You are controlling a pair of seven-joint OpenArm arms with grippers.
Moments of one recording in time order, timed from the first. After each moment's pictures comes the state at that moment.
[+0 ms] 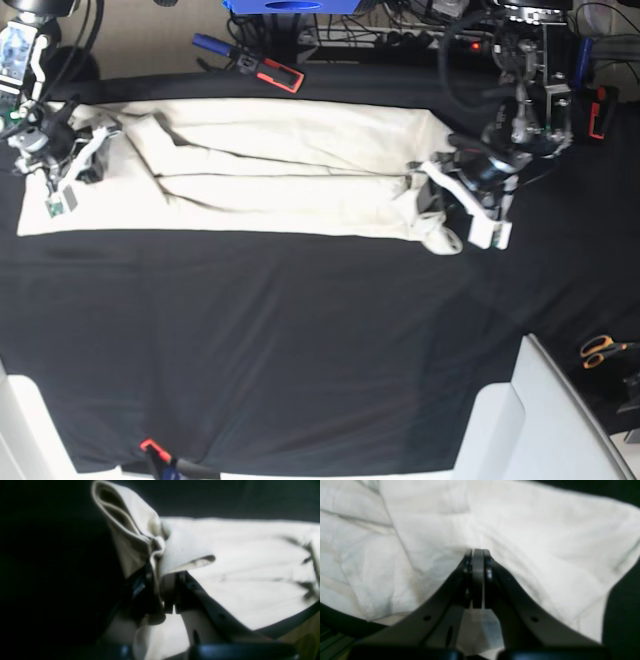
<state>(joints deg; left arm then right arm) 14.8 -12.3 -6.6 93.5 -30.1 -17.7 40.6 -13.2 8.7 25.9 81.2 1.4 40.2 -33.4</state>
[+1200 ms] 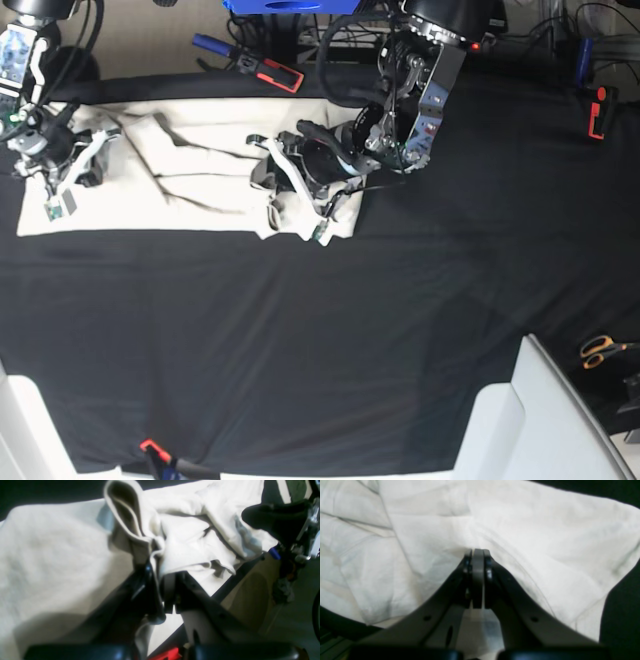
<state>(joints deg) 6.3 -2.3 18.0 81.9 -29.9 -17.0 40.6 -12.5 8.7 26.1 81.2 1.4 40.2 -33.4</state>
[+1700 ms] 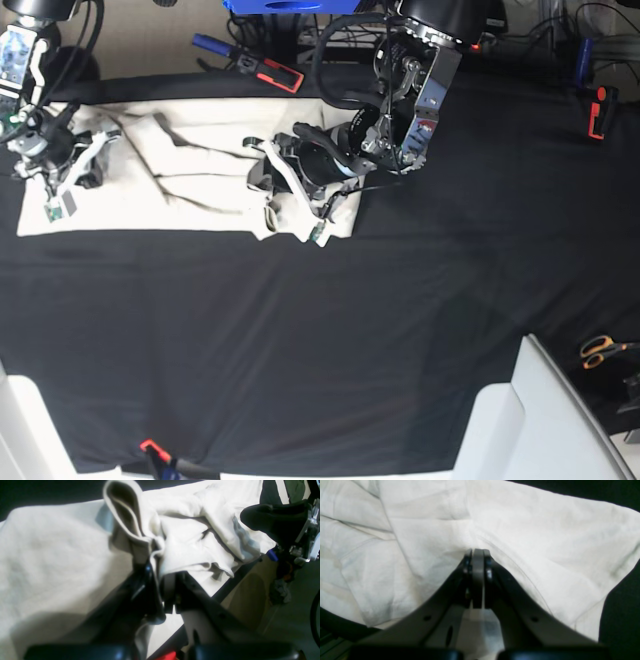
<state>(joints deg) 6.0 -1.5 18.0 81.0 -29.9 -17.0 40.4 -12.3 8.7 26.1 81.2 1.4 40.2 -33.4</state>
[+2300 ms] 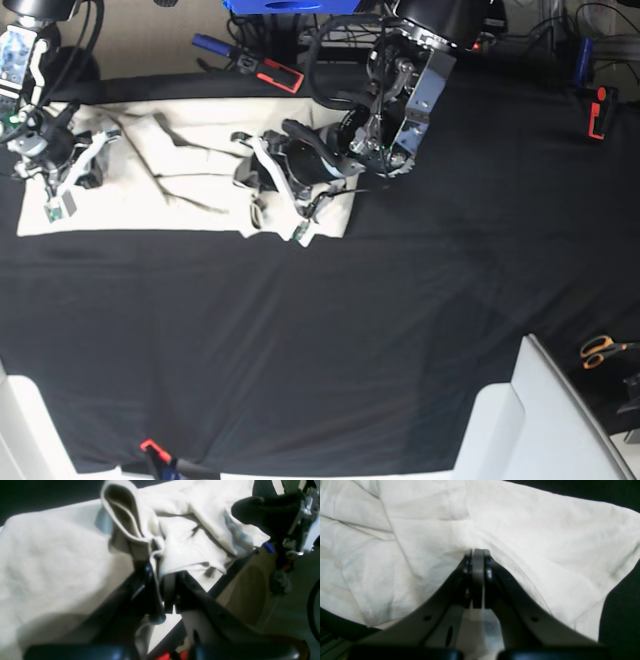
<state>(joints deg) 5.1 -1.4 20.8 80.9 -30.0 -17.0 40.6 -12.3 8.7 26.1 81.2 1.4 40.2 -33.4</state>
